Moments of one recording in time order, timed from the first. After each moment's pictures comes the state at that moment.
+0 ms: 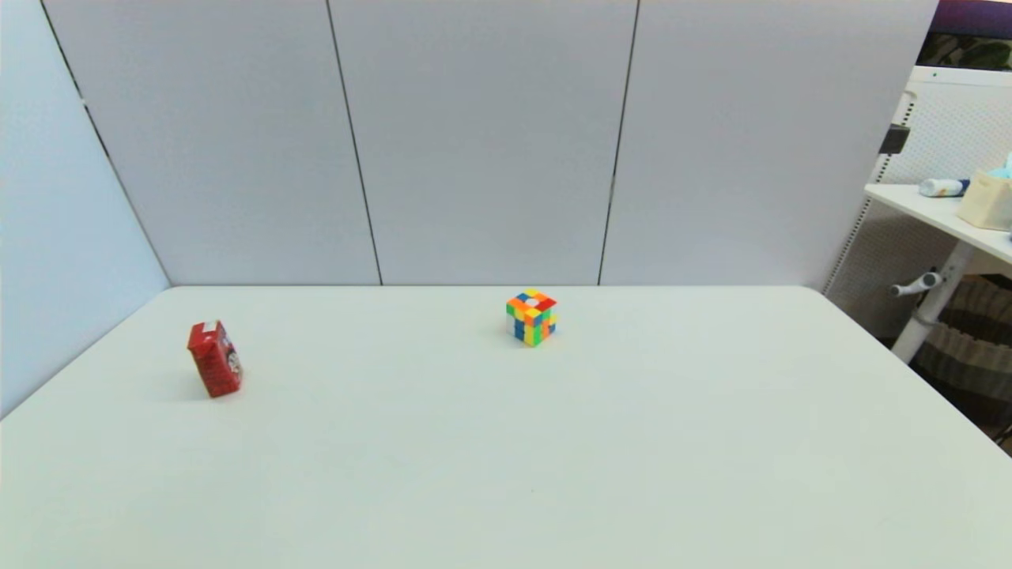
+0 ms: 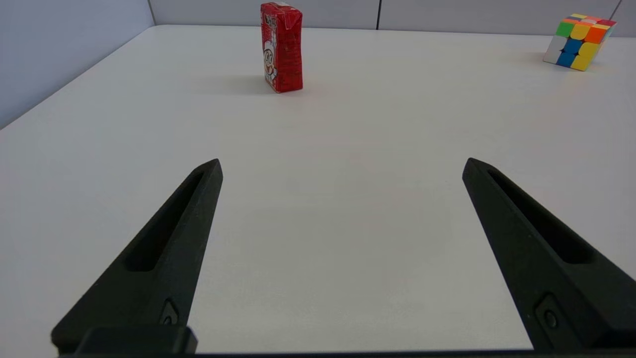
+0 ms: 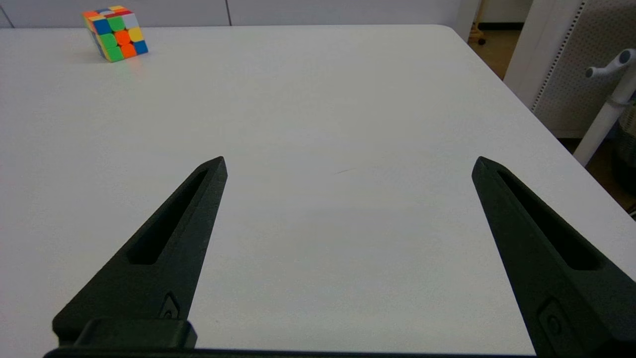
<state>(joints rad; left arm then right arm) 0.00 0.00 0.00 0.00 0.00 0.00 0.00 0.00 0.00 0.01 -0.01 0.00</state>
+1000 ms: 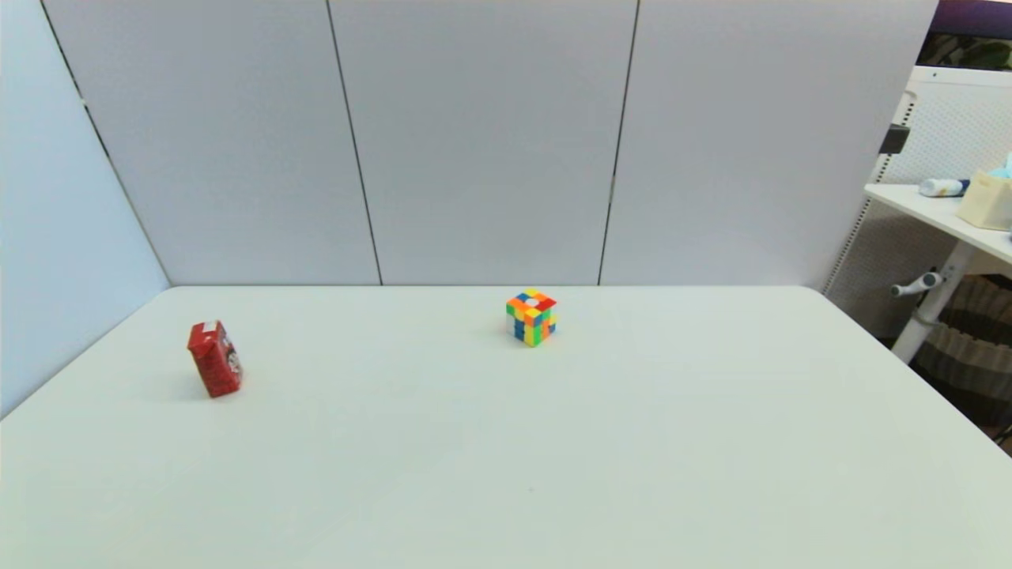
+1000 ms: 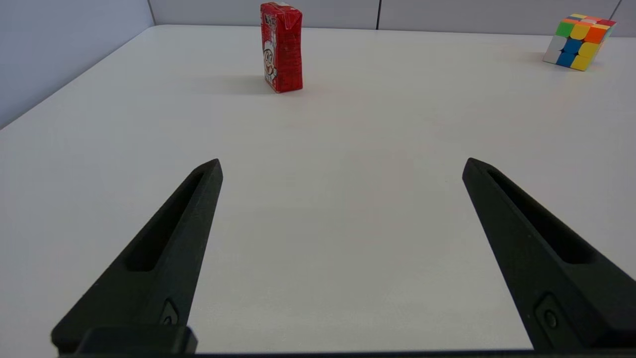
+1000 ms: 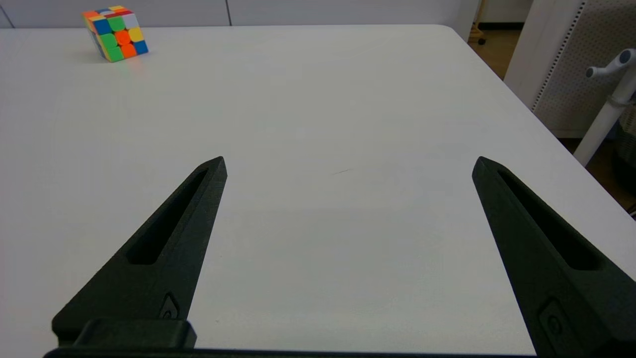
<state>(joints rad) 0.00 0.00 0.00 0.00 0.00 0.00 0.00 0.00 0.00 0.01 -0.01 0.00</state>
